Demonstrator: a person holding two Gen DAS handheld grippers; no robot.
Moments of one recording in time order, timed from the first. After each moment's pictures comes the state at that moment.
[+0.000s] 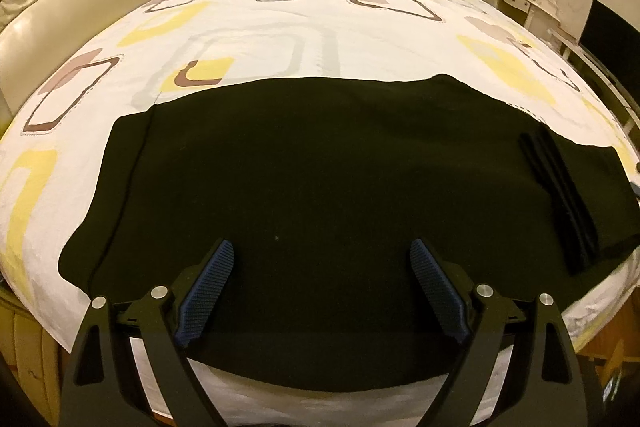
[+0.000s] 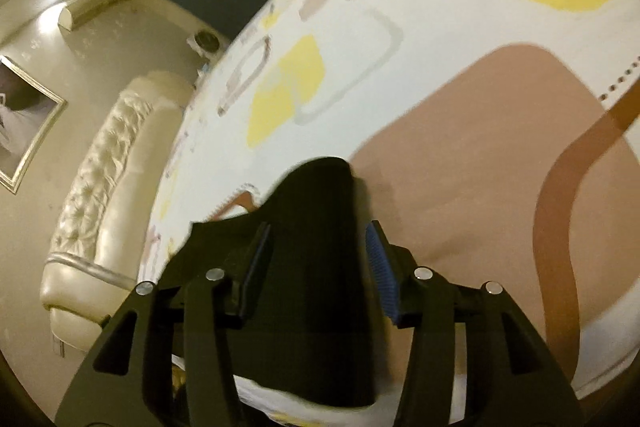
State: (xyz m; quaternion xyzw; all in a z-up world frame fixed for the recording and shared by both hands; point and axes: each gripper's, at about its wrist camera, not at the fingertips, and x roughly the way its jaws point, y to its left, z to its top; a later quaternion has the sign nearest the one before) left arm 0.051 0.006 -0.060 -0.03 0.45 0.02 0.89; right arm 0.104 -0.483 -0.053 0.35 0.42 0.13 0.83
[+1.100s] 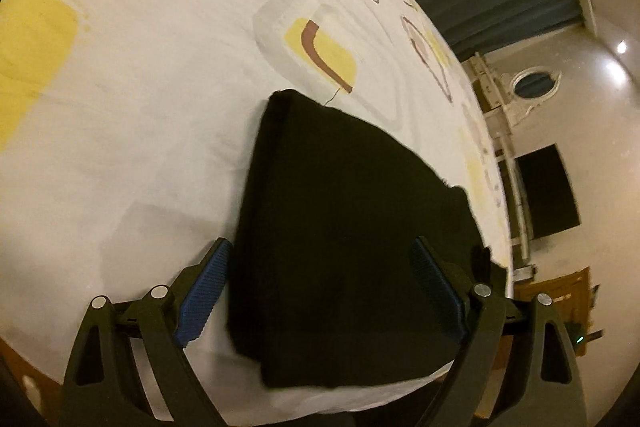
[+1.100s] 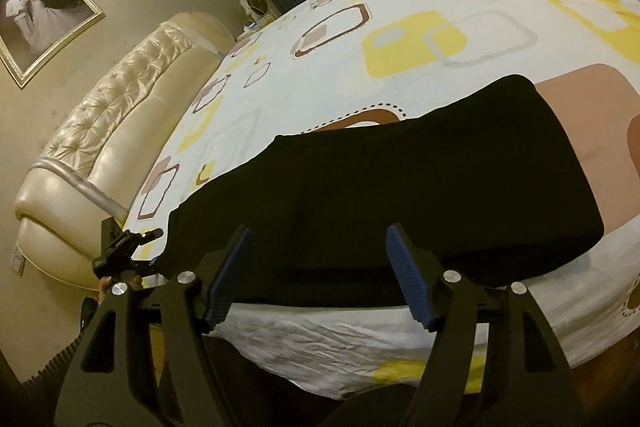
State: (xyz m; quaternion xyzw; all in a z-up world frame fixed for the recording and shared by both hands) left arm 0.078 0.214 -0.079 -0.38 0.47 -0.09 0.79; right arm 0.029 -0.303 -0.005 0.22 0.42 0.18 0.86
